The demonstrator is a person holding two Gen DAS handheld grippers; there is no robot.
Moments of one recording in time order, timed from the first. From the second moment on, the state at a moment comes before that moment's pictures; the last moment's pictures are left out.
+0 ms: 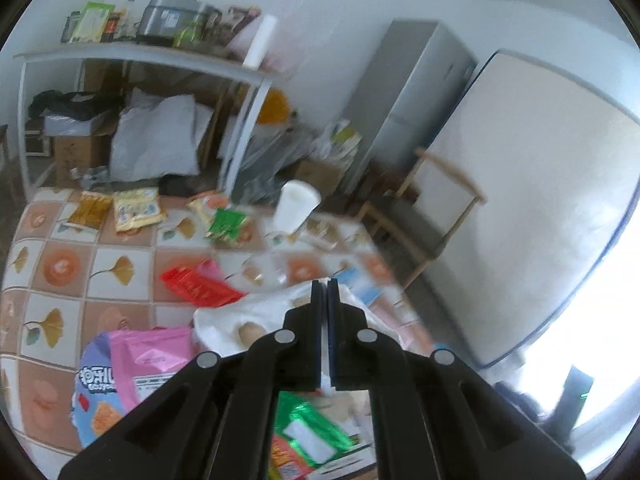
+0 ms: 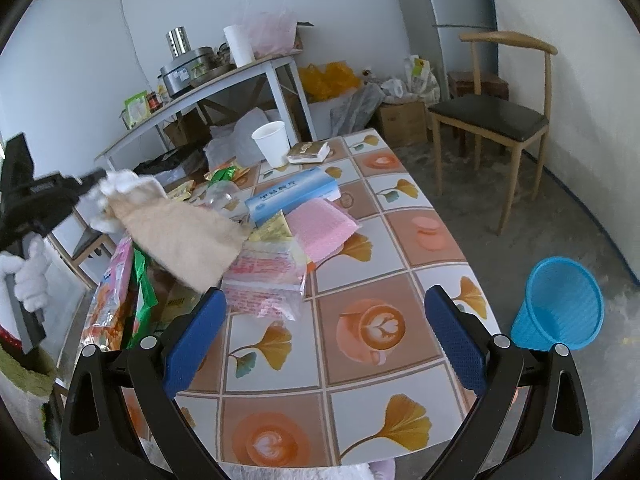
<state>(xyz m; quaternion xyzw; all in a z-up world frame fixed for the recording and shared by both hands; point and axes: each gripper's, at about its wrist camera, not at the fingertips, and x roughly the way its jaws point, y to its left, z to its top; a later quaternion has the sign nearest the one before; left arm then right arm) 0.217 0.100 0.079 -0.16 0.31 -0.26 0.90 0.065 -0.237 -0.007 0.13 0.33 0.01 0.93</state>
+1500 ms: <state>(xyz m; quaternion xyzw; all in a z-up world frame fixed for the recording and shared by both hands) 0.124 0.170 0.072 -0.28 0.25 -0.23 0.90 0.211 -0.108 0.022 0.10 0.45 0.21 0.86</state>
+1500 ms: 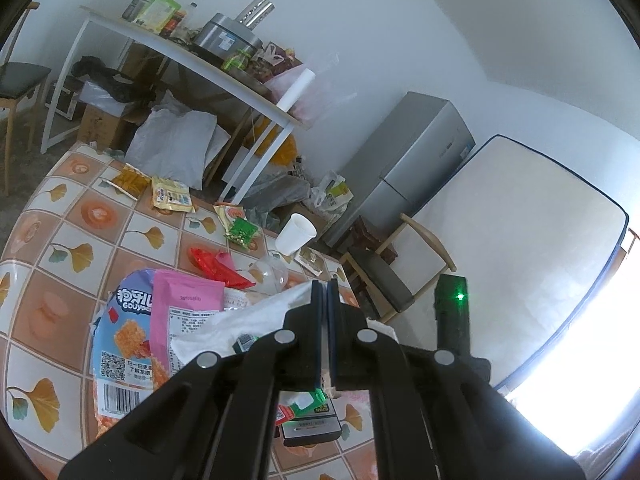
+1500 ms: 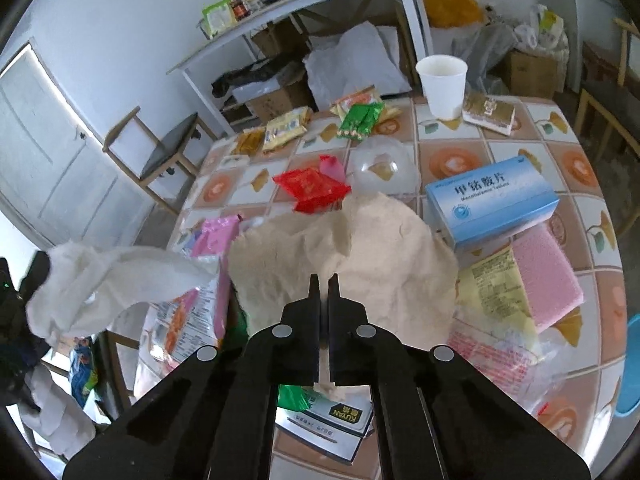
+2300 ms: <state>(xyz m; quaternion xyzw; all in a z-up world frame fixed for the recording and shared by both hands) 0.140 0.032 0.106 -0.23 0.28 -0.34 0.87 0.125 -0.287 0.086 0.23 0.31 0.11 0.92</state>
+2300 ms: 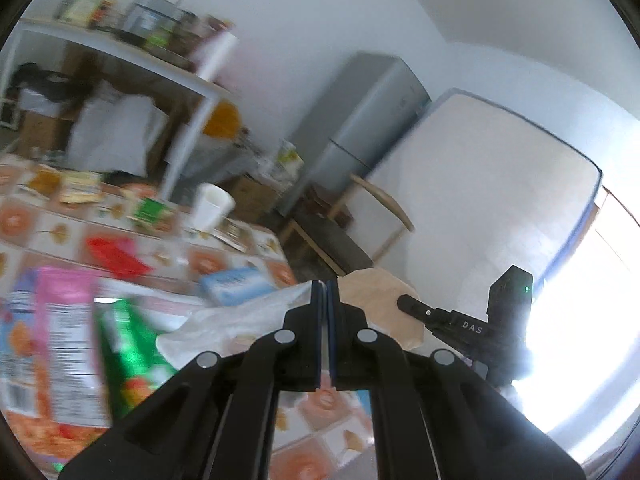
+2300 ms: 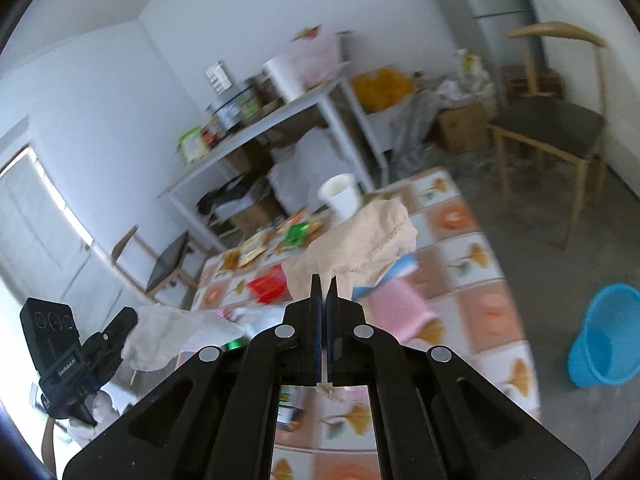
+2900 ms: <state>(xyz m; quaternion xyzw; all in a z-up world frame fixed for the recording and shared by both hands) 0.212 -0.346 0.041 -0.08 0.49 -0.52 0.69 0.051 -0.525 -0.012 0.40 0.30 -0.14 0.85</state>
